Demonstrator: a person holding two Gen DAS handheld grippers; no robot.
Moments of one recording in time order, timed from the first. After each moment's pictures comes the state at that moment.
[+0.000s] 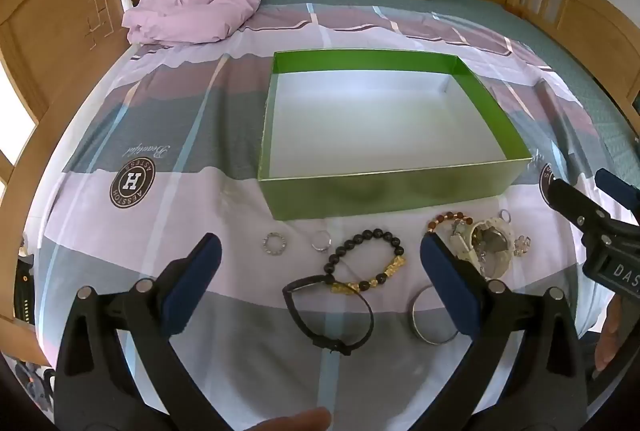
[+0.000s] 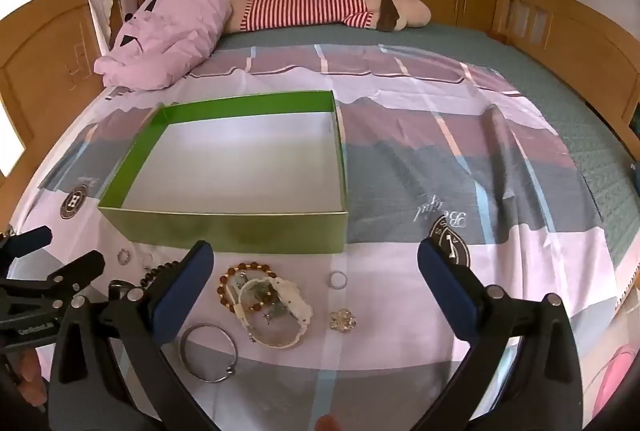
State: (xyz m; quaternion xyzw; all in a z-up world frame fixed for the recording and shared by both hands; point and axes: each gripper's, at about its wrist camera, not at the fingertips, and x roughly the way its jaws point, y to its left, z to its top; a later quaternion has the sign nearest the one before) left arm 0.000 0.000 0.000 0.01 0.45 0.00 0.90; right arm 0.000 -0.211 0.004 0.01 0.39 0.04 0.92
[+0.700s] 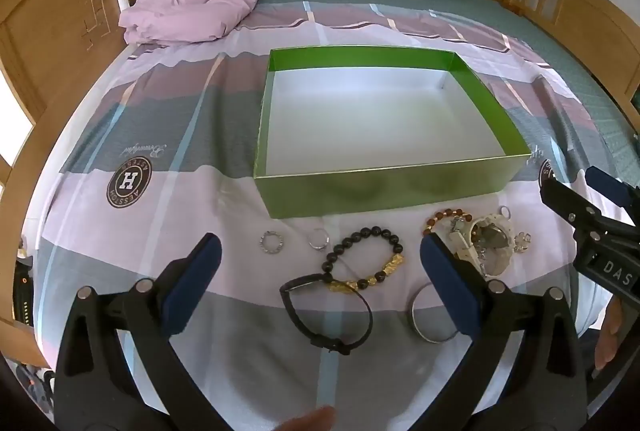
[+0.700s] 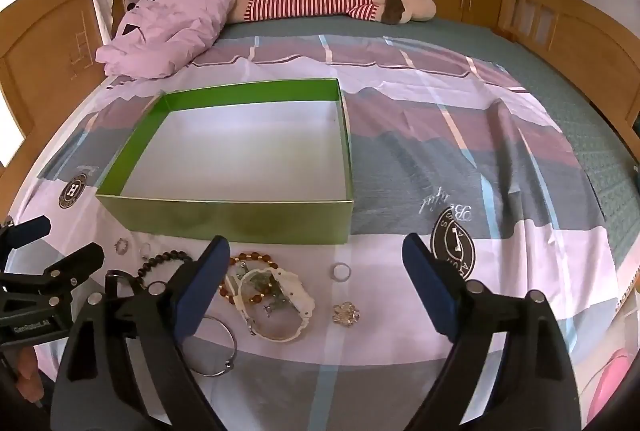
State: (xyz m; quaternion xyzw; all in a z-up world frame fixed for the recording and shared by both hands) left arm 0.001 0.000 -0.003 0.01 0.45 -0.01 0.89; right arm 0.000 -0.208 -0.003 0.00 0.41 0.05 0.91
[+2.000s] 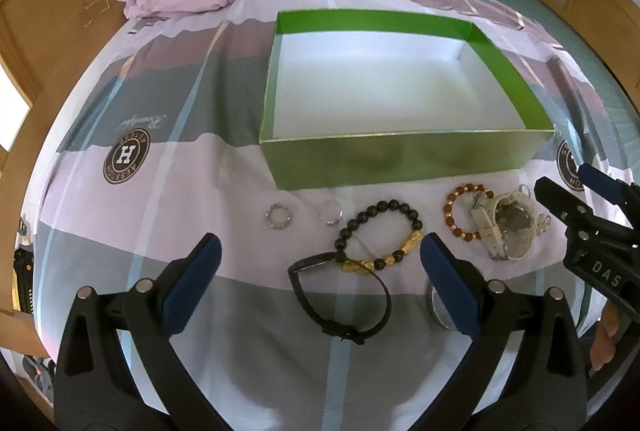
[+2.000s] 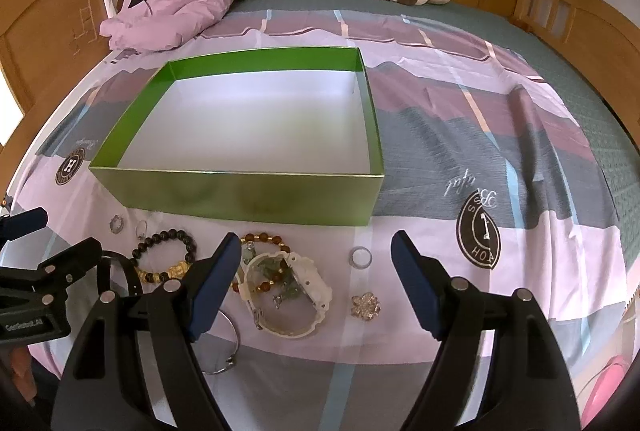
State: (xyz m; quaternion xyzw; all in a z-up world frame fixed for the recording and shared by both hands) left arm 0.009 0.009 -0.026 0.01 0.50 0.00 0.87; right arm 0.011 -0.195 -0.029 -0.02 0.44 0.06 0.89
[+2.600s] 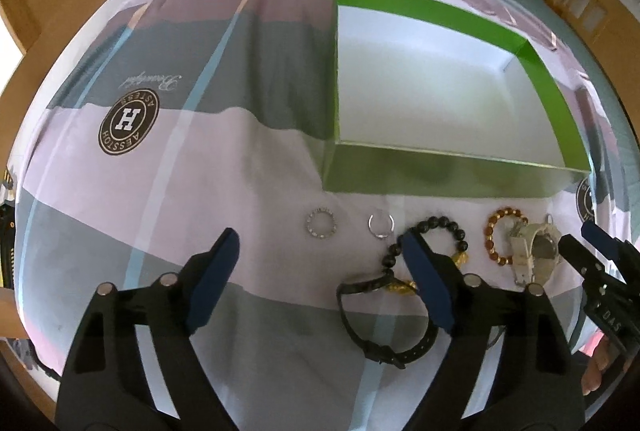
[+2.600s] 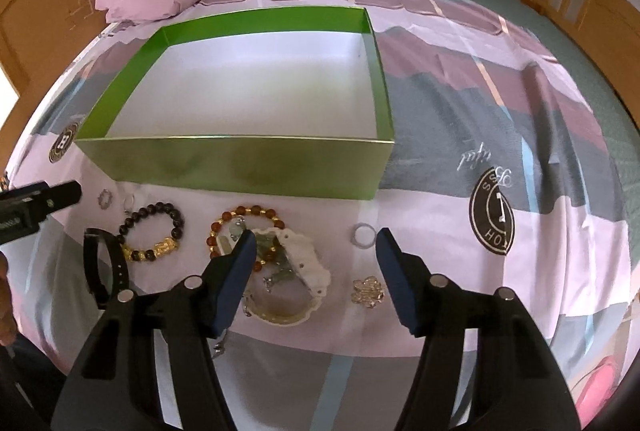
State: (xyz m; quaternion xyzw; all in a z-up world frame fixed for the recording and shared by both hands) left arm 0.040 0.057 -0.047 -0.05 0.54 0.02 0.84; right arm 0.022 -0.197 -0.050 -0.01 0.50 0.08 0.86
